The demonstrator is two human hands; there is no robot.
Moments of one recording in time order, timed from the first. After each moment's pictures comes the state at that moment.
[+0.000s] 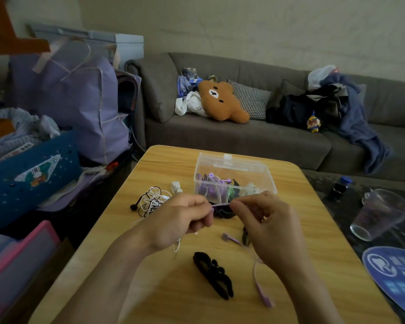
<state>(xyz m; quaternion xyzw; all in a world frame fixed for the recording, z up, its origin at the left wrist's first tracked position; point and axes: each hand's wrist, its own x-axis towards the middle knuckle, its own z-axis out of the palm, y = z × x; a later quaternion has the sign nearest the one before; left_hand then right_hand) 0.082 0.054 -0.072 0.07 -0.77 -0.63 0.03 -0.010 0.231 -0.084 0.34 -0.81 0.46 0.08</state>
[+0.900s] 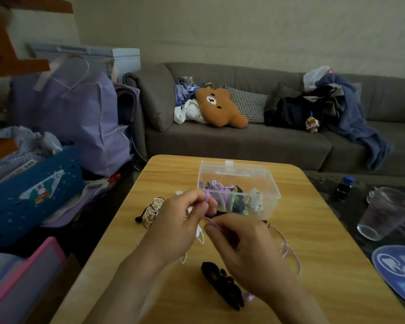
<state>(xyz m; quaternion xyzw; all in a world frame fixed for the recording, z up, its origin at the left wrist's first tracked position) 0.076 0.050 -0.087 0.05 -0.83 -0.49 0.26 0.016 0.206 -0.094 0.47 -0.77 0.42 0.07</state>
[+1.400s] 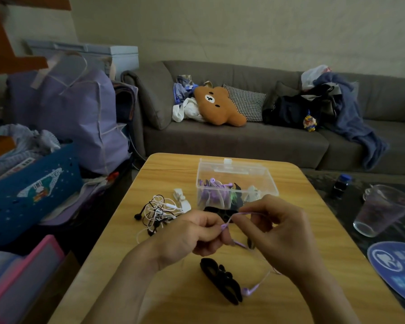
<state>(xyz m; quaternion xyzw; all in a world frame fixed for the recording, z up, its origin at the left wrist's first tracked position) 0.080 0.058 -0.082 0.01 -0.73 -0.68 -0.07 -0.005 0.241 -0.078 0.42 -0.75 0.49 0.11</state>
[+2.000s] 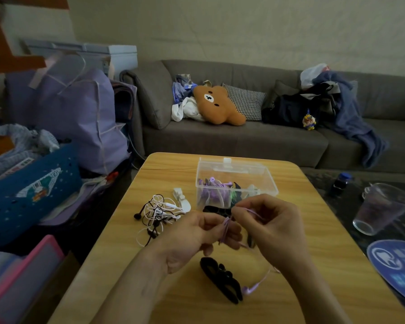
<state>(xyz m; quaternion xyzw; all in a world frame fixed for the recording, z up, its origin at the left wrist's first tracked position) 0.069 0.065 -0.102 0.04 -0.66 -0.74 -0.05 -0.003 0.228 -0.082 0.31 -0.73 0.60 0.00</state>
